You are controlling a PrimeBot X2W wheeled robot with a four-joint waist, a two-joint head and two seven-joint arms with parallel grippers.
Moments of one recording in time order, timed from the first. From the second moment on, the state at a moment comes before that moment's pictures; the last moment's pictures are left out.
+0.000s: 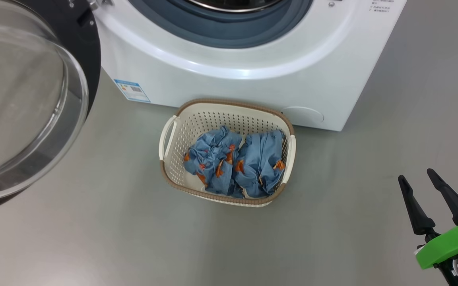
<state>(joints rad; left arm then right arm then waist) -0.55 0.39 0.41 0.79 -0.37 0.03 -0.26 -0.14 -0.41 0.08 0.27 0.41 0.13 -0.25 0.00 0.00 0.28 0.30</state>
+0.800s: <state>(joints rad) -0.24 0.13 0.48 0.50 -0.22 -0.11 -0.26 -0.08 -0.35 0.09 0.29 0.42 0.13 -0.25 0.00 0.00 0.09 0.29</state>
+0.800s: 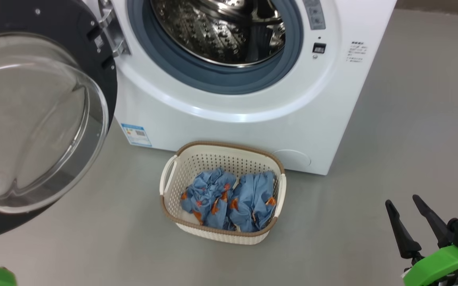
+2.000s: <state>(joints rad) 0.00 0.19 -0.01 0.23 -0.40 -0.13 -0.26 -0.04 -0.32 0.05 0.28 0.42 0.13 -0.25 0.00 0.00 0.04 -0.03</state>
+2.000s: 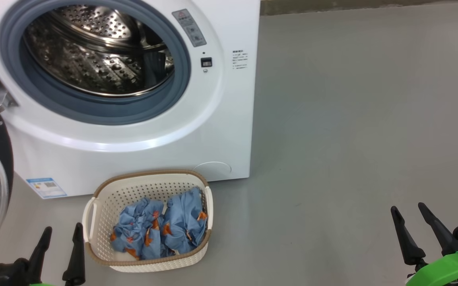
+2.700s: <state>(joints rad) 0.00 0.22 -0.04 0.23 -0.47 -0.13 -0.26 -0.03 -0.31 0.02 0.28 0.42 0.13 -0.25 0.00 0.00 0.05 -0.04</state>
